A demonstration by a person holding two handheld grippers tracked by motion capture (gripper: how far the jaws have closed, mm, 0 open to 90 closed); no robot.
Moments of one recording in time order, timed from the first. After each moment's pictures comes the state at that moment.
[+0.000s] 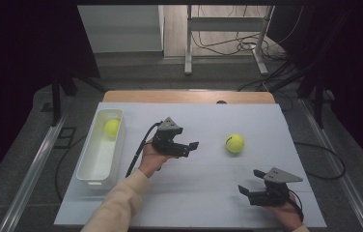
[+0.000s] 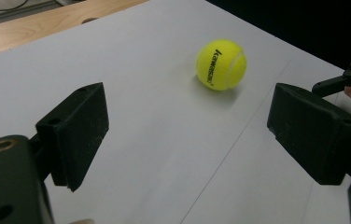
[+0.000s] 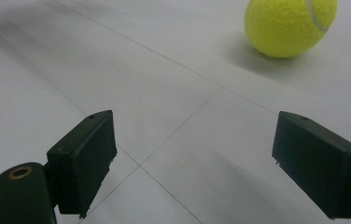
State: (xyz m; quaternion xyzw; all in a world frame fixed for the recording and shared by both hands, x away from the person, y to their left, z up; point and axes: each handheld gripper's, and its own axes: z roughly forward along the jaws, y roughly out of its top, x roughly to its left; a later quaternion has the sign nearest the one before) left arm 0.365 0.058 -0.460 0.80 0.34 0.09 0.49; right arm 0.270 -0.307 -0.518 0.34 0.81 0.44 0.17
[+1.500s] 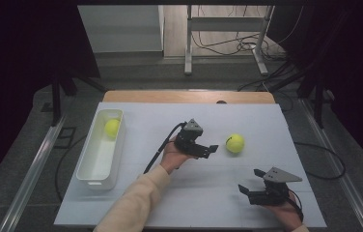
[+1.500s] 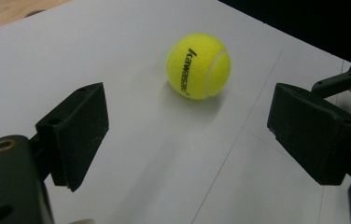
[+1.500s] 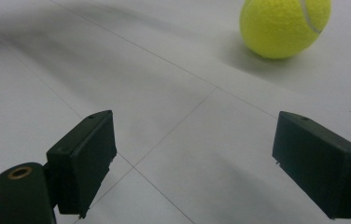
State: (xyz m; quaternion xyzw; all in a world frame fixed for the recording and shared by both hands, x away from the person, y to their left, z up) left arm 0.385 -0.005 -0.476 0.82 0.31 0.06 0.47; right arm 0.272 -0.307 -0.519 0.35 0.81 0.44 0.18
